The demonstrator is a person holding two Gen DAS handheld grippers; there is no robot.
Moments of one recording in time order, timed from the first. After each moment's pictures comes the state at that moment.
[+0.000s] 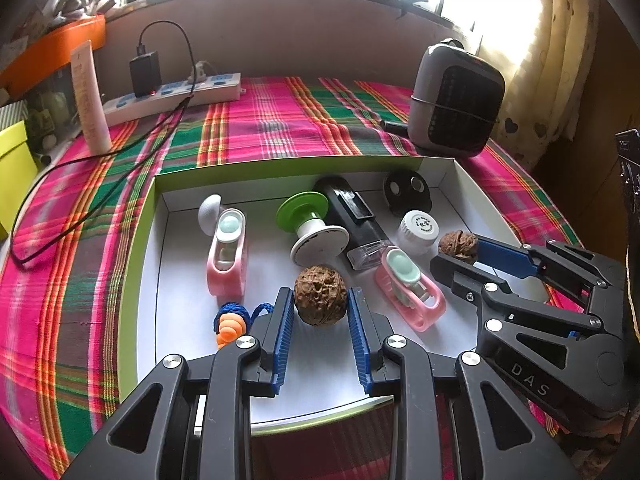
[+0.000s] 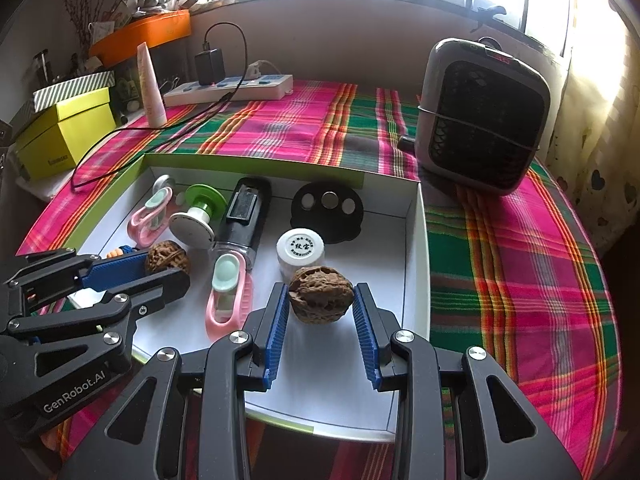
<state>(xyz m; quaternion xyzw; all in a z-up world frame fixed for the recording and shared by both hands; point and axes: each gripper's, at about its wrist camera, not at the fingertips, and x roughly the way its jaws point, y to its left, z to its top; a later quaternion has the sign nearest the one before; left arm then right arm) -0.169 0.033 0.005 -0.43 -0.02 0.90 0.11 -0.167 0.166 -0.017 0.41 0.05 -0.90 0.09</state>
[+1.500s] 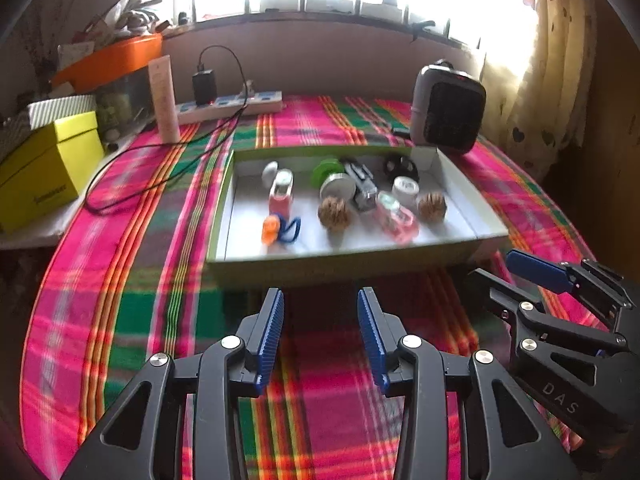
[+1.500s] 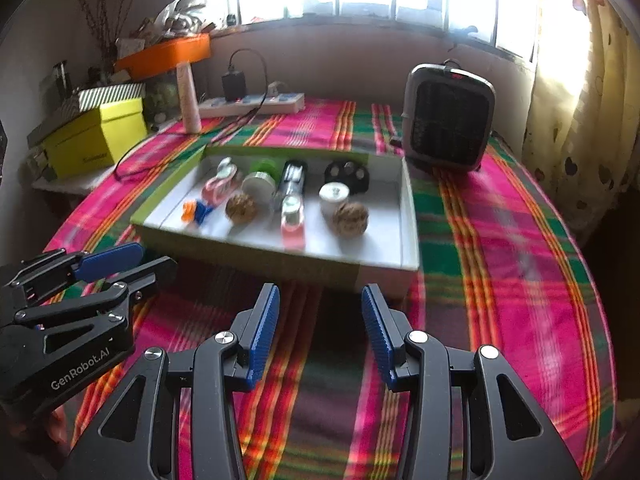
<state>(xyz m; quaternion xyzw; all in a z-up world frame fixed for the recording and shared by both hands) -0.066 0.021 0.025 -0.39 -0.01 0.92 0.05 -0.067 0.157 -0.002 0.38 0.04 -0.92 0.09</state>
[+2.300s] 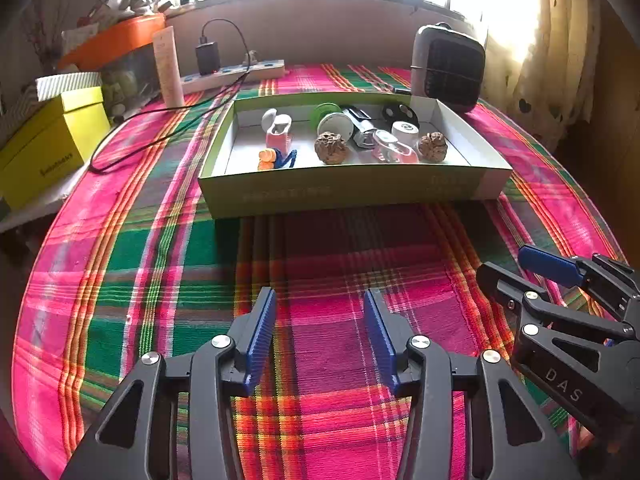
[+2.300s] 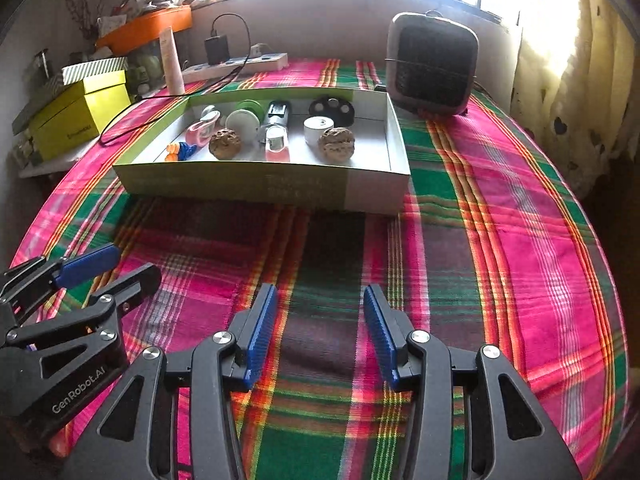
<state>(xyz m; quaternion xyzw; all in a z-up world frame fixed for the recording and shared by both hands) -0.042 0.033 -0.003 -0.42 0.01 0.90 0.03 -0.049 0.166 -0.028 0.43 0.03 -0.90 0.06</state>
